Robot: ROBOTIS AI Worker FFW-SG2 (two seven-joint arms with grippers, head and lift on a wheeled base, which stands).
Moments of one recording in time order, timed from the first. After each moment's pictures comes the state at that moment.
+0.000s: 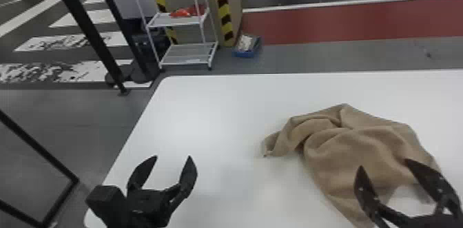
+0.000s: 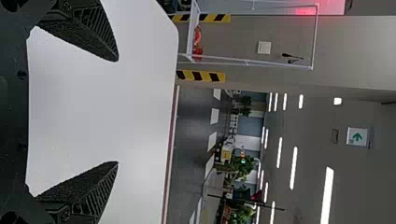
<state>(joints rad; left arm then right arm) 0.66 0.21 0.13 -2.00 0.33 -0.10 -0.03 0.61 0.00 0.10 -2.03 0.10 -0.09 0.16</state>
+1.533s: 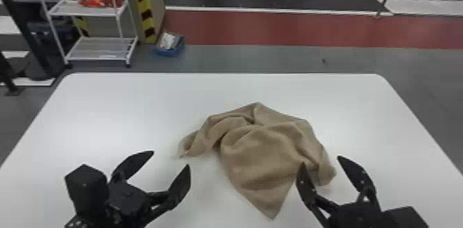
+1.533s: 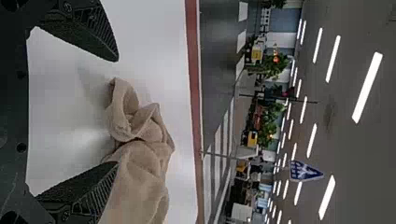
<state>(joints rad) 0.51 0.21 -0.10 -2.09 0.18 0.23 -0.26 0.64 0.00 -0.04 -2.00 0.05 -0.15 0.16</state>
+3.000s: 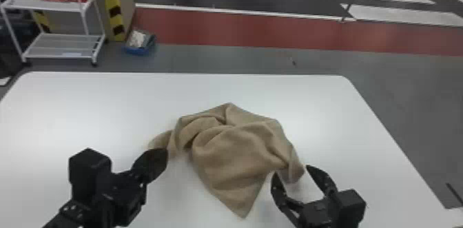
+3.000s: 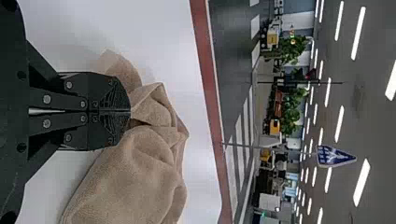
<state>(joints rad) 0.39 0.21 -0.19 -2.10 0.08 0.40 -0.24 0.56 0.00 -0.08 -1.93 0.11 0.03 0.17</state>
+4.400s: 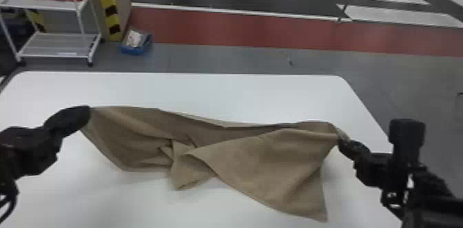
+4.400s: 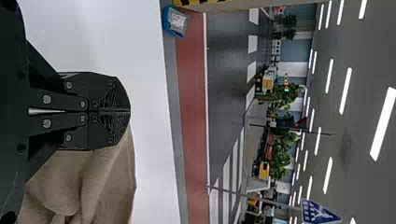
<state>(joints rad) 0.22 0.19 0.18 -2.14 0.21 0.67 -0.39 0.19 0.00 -0.41 -2.09 0.21 0.81 0.47</state>
